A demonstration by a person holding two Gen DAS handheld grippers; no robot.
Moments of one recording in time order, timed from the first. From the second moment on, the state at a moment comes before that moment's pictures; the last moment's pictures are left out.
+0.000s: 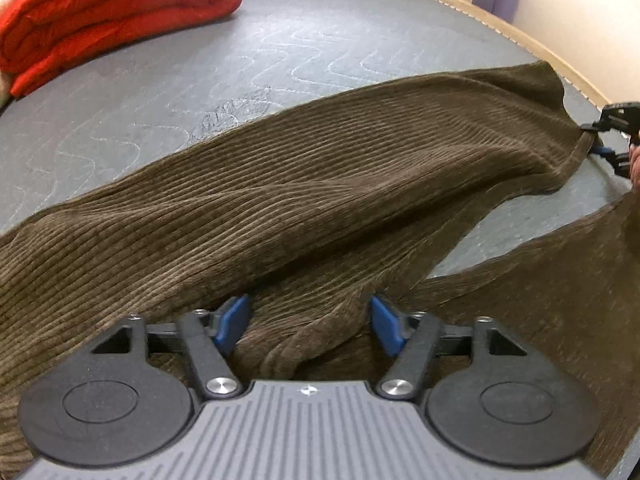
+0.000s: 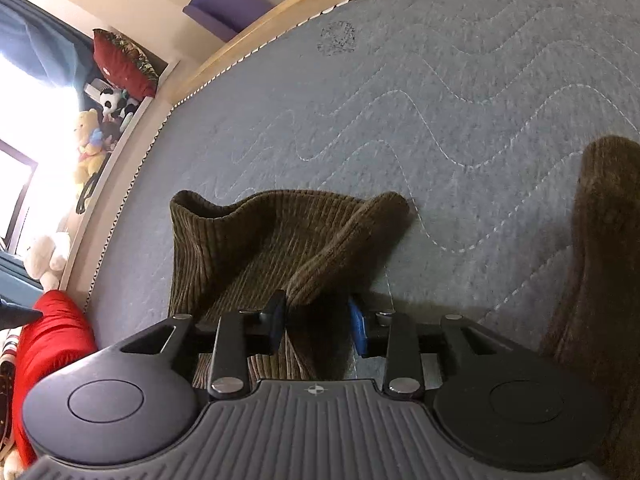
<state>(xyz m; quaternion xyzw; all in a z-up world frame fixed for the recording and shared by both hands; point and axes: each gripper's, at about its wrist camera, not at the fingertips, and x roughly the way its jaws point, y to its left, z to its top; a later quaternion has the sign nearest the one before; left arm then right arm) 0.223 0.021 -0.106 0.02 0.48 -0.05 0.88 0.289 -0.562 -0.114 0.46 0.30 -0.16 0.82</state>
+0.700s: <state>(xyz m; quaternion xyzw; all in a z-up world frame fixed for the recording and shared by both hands) 0.149 0.081 -0.026 -0.03 0.45 -0.06 0.89 0.250 -0.559 -0.042 0.30 0.31 -0.29 0.85</state>
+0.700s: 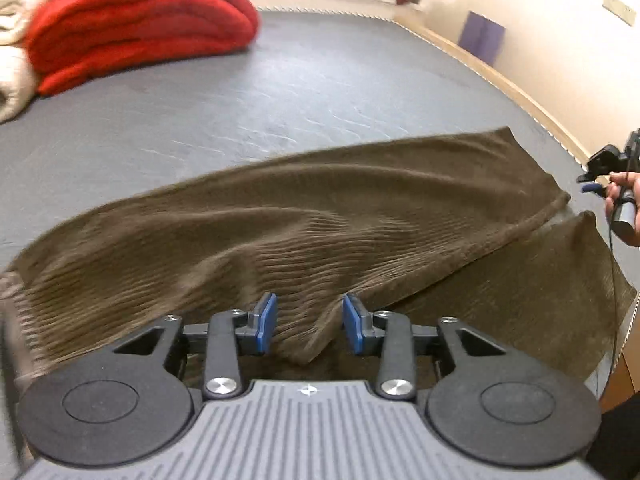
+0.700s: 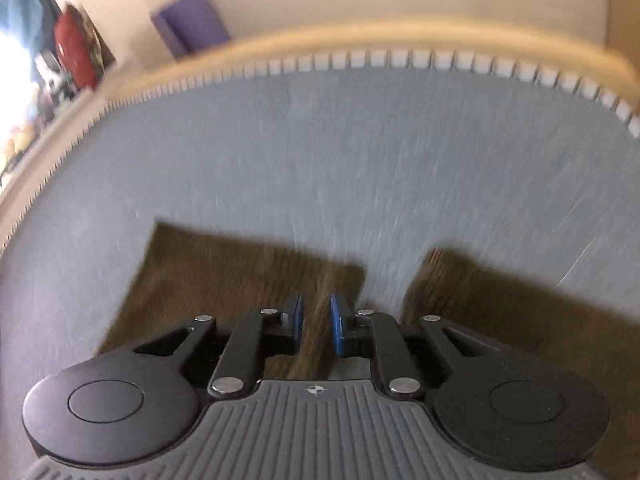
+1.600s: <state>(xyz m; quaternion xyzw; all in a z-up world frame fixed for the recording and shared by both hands) 0.009 0.288 -0.009 -0.09 0.52 0.05 0.84 0.022 -0.125 0.016 -0.12 0.35 0.38 0.84</state>
